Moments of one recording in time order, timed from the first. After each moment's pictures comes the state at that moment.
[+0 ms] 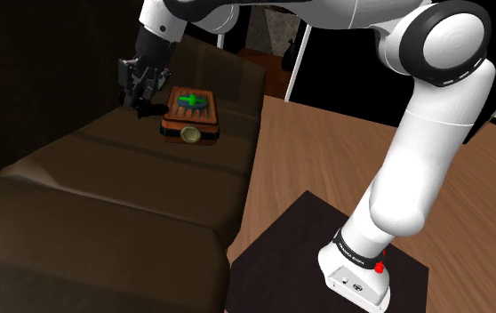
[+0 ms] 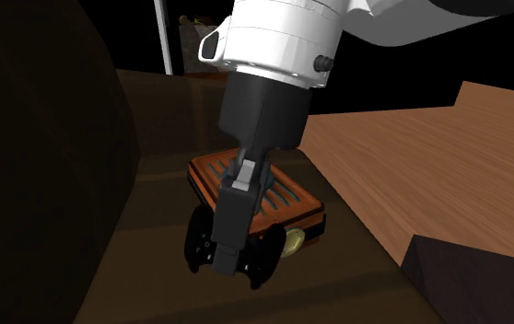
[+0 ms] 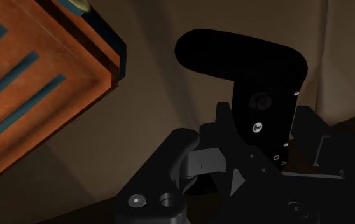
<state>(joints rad) 0.08 0.16 0.37 -1.69 0.17 2.09 0.14</state>
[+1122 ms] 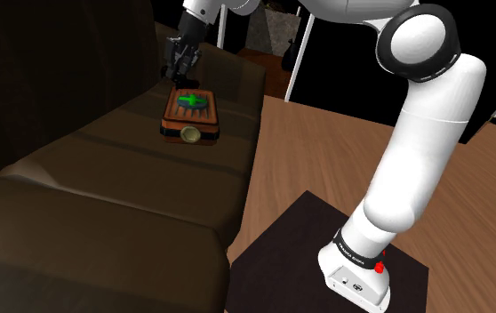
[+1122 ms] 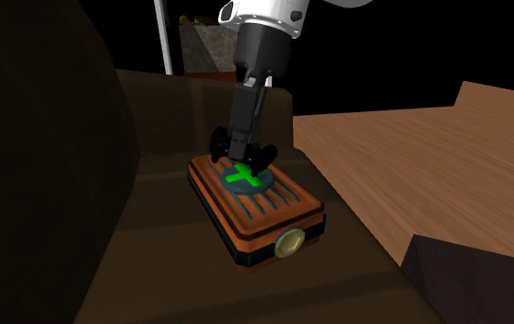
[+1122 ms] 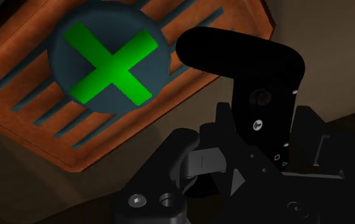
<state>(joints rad) -0.08 0.20 0.27 -1.52 0.23 1.91 -0.11</state>
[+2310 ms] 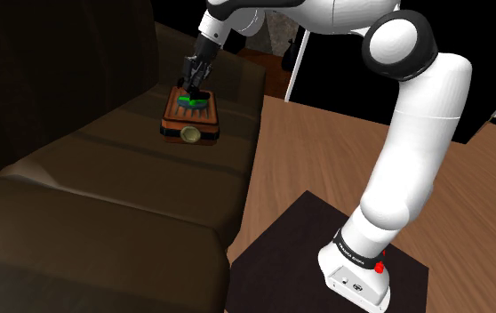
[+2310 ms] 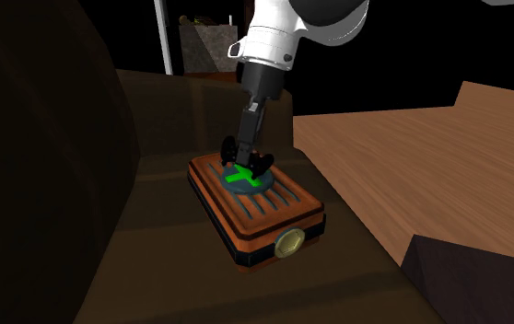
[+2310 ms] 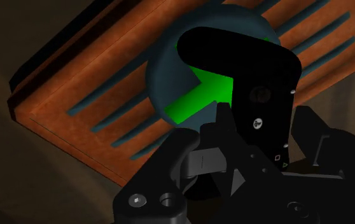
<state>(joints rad) -0.16 0.27 0.22 -1.55 0.25 1.97 -0.26</state>
